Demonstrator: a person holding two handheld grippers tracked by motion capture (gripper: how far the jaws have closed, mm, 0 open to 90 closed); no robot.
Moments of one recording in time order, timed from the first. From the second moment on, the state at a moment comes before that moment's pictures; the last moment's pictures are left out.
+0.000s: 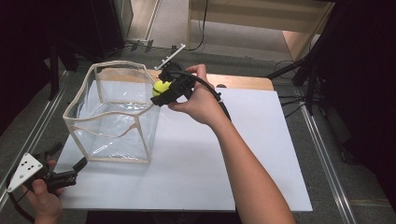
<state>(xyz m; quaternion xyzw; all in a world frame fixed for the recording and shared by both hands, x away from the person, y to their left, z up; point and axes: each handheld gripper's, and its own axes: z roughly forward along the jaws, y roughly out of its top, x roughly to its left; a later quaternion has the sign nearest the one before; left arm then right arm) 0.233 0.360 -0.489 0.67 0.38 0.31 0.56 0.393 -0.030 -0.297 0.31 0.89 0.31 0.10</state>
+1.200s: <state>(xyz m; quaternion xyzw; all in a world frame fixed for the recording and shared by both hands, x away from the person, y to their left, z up) 0.233 0.359 -0.489 0.67 0.38 0.31 0.56 0.411 0.011 -0.295 0.30 0.90 0.30 0.09</state>
